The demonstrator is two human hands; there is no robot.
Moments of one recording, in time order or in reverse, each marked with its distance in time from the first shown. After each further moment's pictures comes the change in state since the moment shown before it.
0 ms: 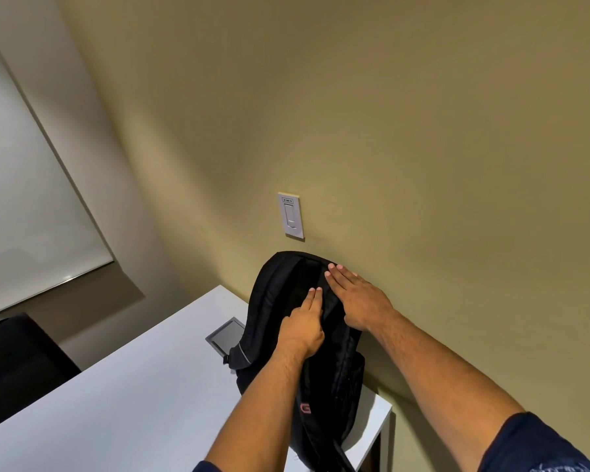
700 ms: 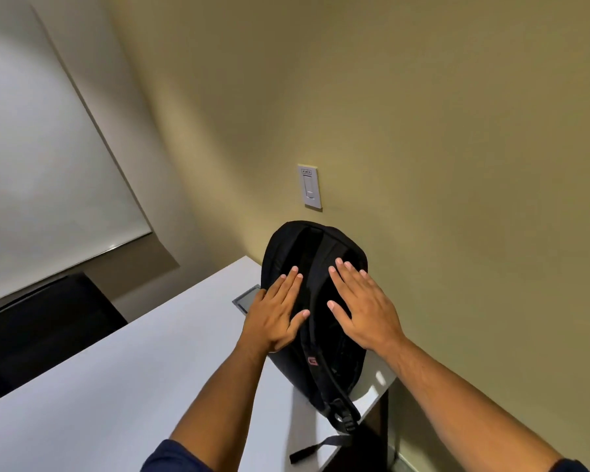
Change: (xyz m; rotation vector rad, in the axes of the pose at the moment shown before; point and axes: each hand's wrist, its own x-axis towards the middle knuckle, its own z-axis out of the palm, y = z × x) left_hand -0.105 -0.062 -0.001 0.258 0.273 0.096; right_hand -0.088 -0.052 0.047 0.266 0.473 -0.073
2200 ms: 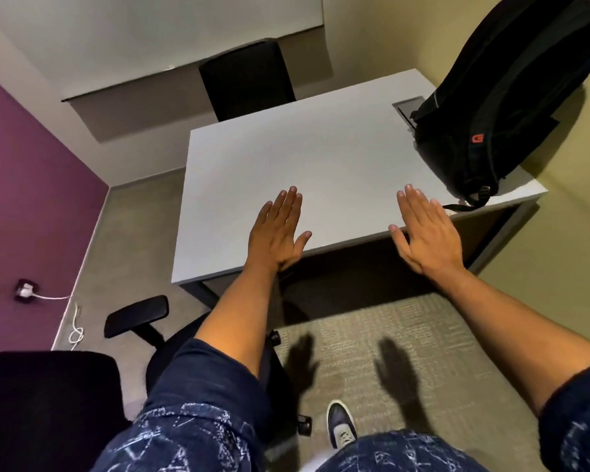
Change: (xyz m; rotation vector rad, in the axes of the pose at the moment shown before) left_hand -0.570 0.049 -0.074 0.178 -0.178 -0.599; right_hand -0.312 -0.279 -0.057 0.031 -0.346 -0.256
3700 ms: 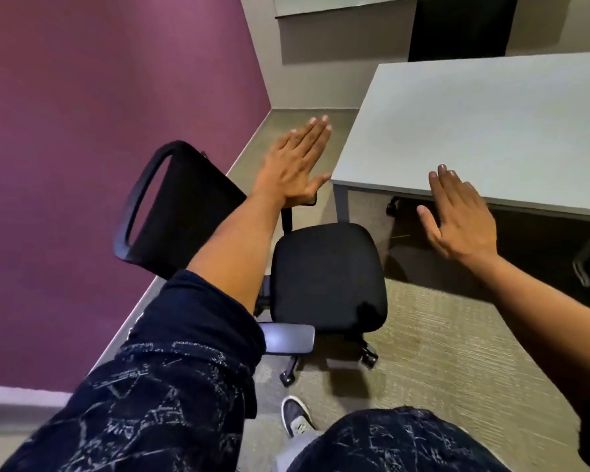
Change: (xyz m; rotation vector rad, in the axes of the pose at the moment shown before) left_hand -0.355 -0.152 -0.136 0.314 -0.019 -0.266; right_hand -0.137 -0.288 -0.037 0.189 -0.059 -0.434
